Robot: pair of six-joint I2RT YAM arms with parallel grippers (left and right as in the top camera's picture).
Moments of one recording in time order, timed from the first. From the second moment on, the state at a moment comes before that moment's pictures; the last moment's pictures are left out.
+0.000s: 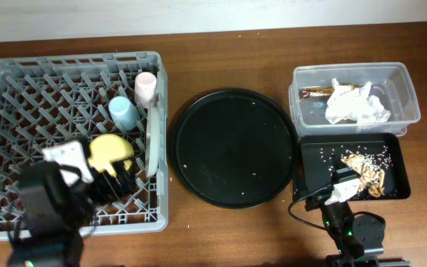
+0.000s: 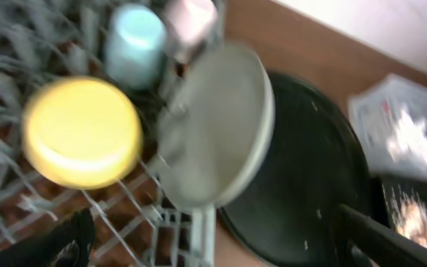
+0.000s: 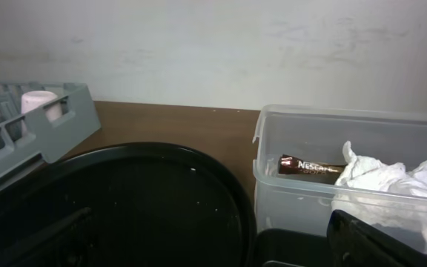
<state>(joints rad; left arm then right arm) 0.13 0.72 0.90 -0.91 0.34 -0.26 0.02 0.01 0.01 -0.06 -0.20 0.03</state>
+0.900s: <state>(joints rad) -0.01 0.07 0.05 0.18 0.20 -0.26 0.02 0.01 0.01 -0.06 -0.20 0.03</state>
